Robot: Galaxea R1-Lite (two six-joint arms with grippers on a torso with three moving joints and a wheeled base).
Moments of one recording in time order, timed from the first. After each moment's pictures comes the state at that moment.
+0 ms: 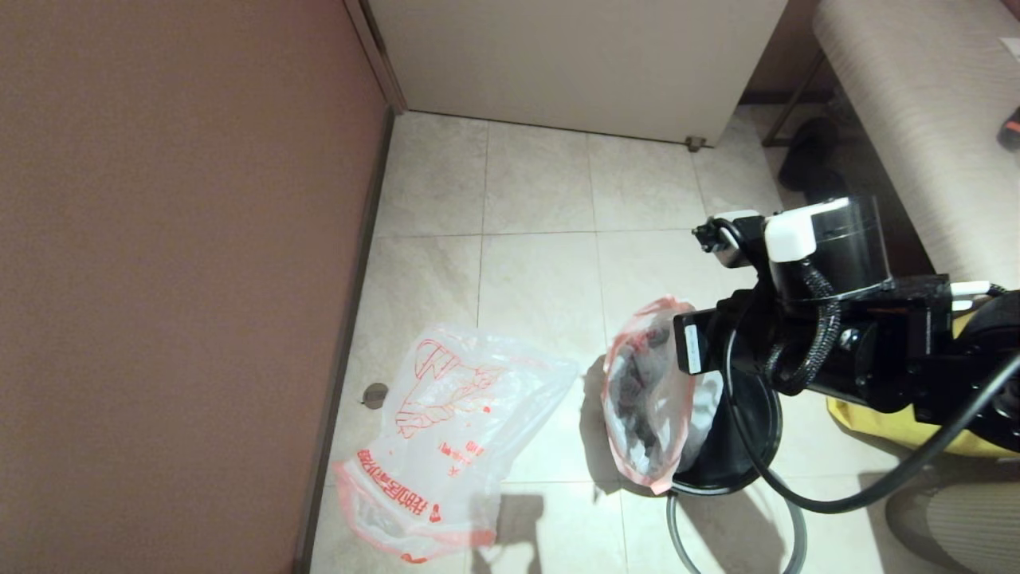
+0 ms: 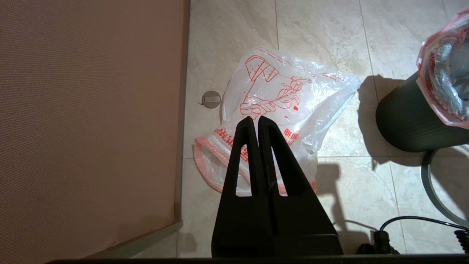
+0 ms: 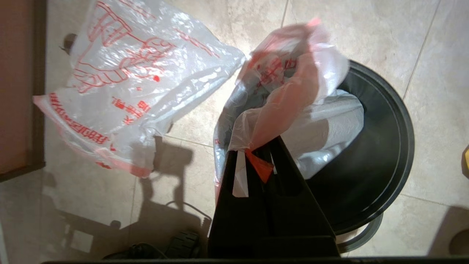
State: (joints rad) left arm 0.00 0.00 0.00 0.00 0.01 -0.02; right arm 0.62 1.67 -1.11 -0.13 -0.31 0.16
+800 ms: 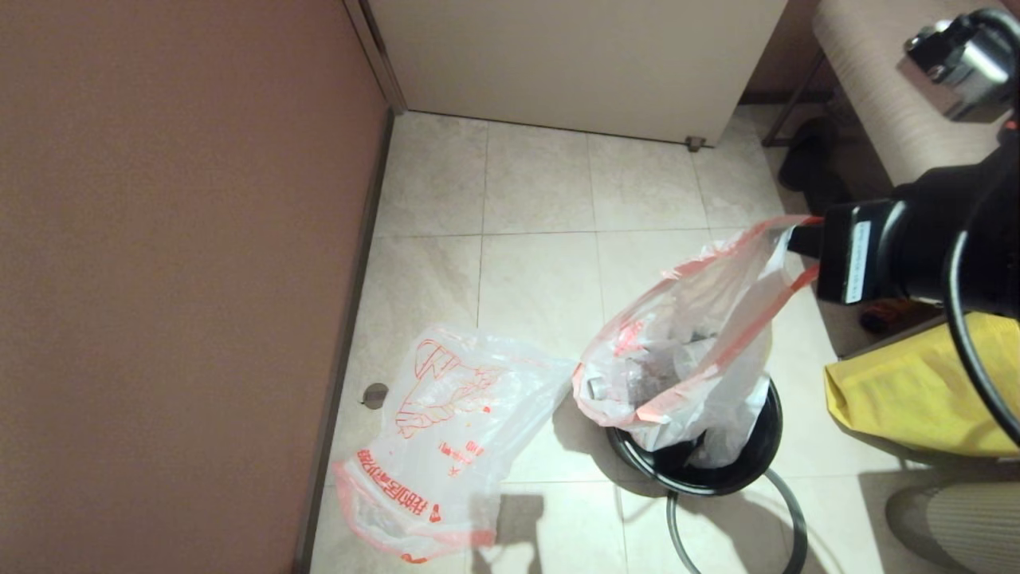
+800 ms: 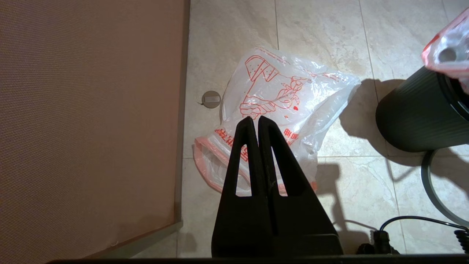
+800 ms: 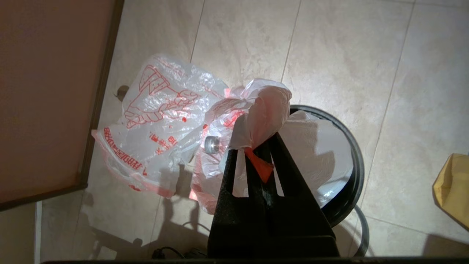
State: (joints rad) left arm 0.00 0.00 0.00 0.00 0.01 -0.02; right arm 0.69 1.36 -1.25 0.12 -0.34 0.13
